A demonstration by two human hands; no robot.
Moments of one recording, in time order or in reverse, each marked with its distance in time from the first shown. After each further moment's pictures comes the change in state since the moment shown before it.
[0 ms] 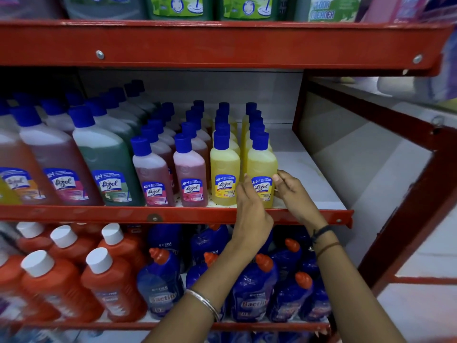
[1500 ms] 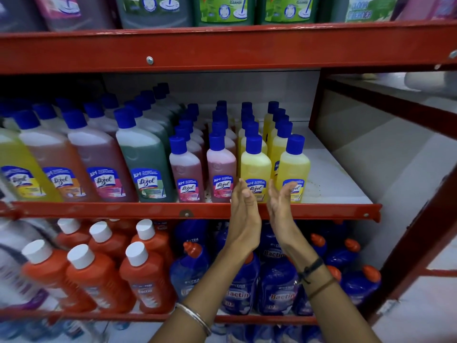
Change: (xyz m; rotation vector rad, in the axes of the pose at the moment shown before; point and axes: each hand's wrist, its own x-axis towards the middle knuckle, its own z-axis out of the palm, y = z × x) left_hand -0.030 -0.033 -0.076 -0.375 -0.055 -0.190; right_hand -0.060 -0.065 0.113 0.272 -0.020 0.215
